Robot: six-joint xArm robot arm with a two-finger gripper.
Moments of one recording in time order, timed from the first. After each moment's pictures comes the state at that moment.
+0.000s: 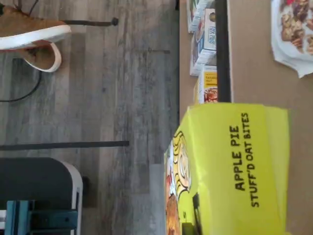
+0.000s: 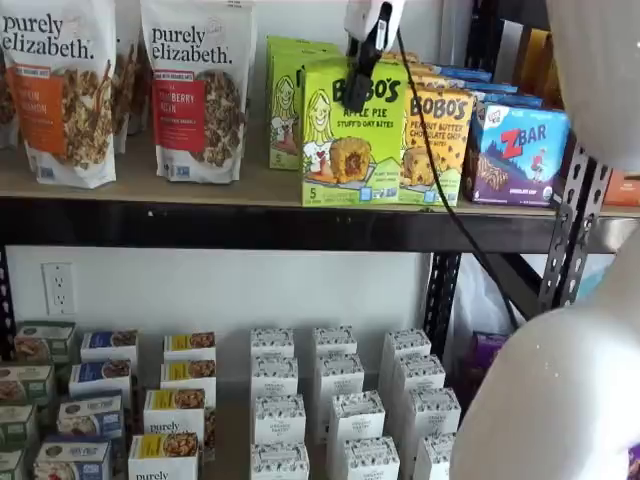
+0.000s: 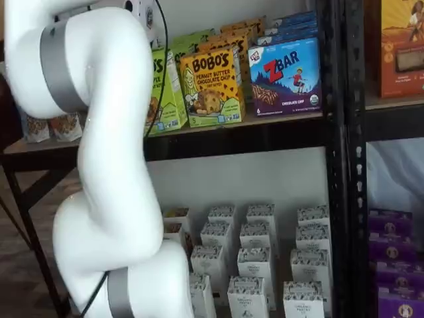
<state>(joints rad) 0.24 -0.25 -1.58 0.22 1.75 -1.27</state>
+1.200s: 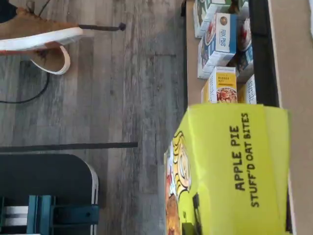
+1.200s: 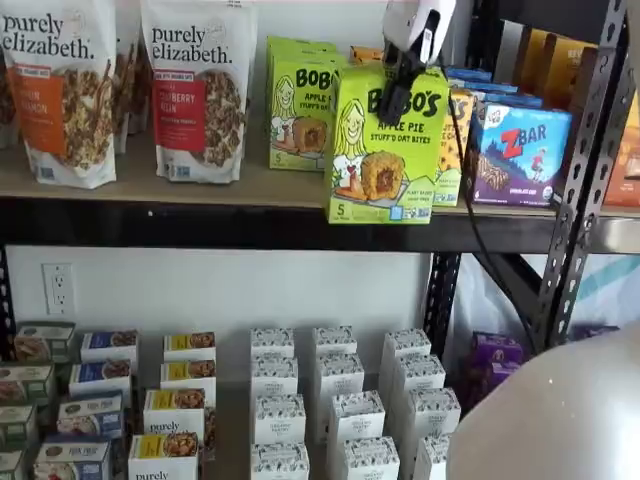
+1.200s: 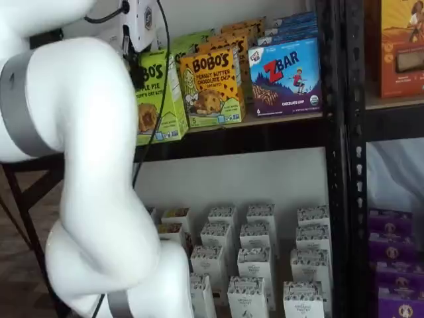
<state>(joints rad) 0.17 -0.51 -1.35 0.26 1.76 -1.33</state>
